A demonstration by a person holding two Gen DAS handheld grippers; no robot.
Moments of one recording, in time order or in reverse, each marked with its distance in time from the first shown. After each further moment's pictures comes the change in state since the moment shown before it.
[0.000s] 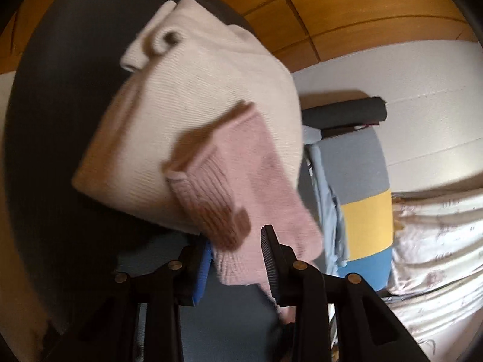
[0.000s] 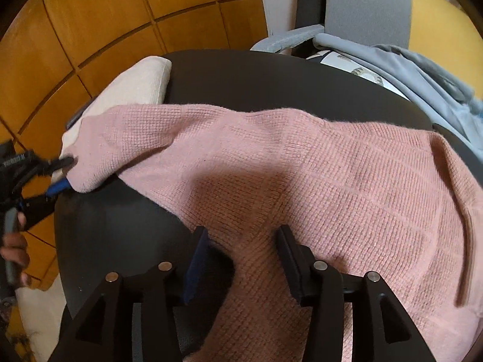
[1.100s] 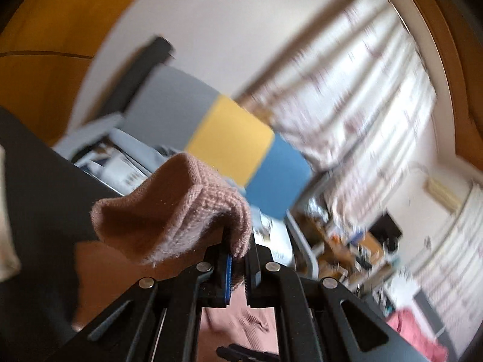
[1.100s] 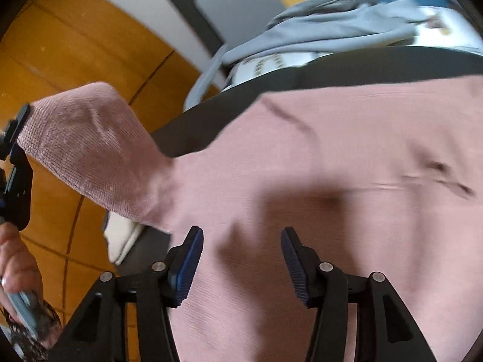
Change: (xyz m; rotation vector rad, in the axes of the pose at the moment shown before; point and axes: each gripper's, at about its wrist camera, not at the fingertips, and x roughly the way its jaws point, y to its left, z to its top) left arm 0.024 -0.318 -0.199 0.850 0.143 -0.415; right arm -0.144 -0.143 -0.102 0.589 -0.157 0.145
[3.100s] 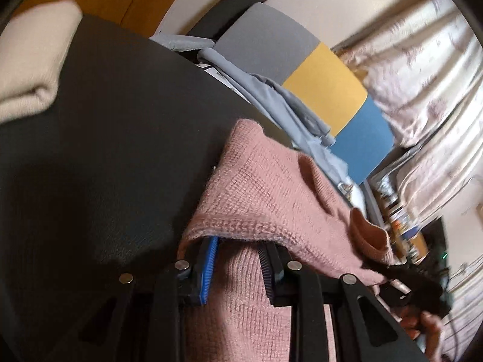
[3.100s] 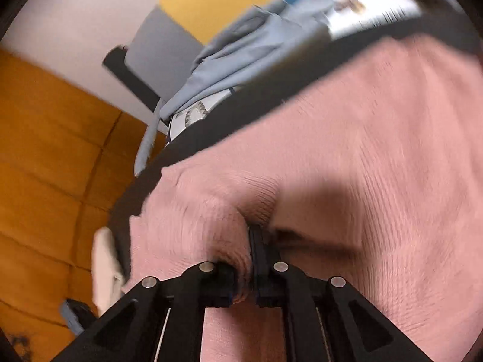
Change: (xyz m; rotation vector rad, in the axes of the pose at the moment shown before) left arm 0.020 0.144 -0.162 -0.253 0.144 0.286; right arm -0.014 -0.111 0.030 0.319 -0.159 -0.025
